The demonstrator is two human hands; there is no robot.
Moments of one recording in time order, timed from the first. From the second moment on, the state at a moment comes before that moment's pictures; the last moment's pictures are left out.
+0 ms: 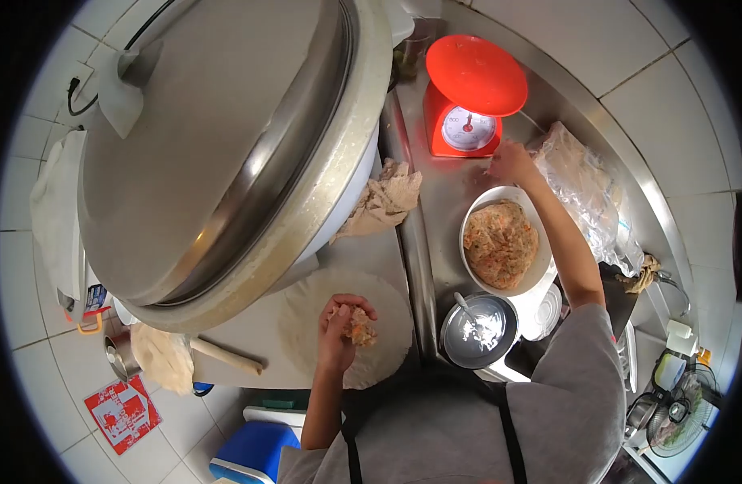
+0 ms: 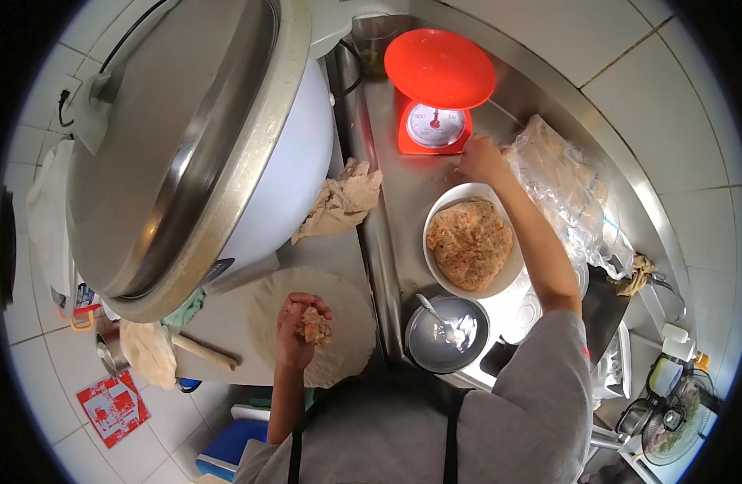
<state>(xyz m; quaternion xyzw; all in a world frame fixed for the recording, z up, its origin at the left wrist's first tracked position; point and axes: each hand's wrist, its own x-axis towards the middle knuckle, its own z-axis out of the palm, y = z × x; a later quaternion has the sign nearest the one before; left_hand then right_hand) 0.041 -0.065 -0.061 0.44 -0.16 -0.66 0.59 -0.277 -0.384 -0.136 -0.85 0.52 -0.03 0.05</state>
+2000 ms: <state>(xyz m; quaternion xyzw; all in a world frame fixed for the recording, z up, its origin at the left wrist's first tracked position) 0.115 0.014 -0.117 0.50 -0.76 -0.32 0.27 -0.083 -0.035 -0.096 -0.88 0.32 -0.23 0.27</state>
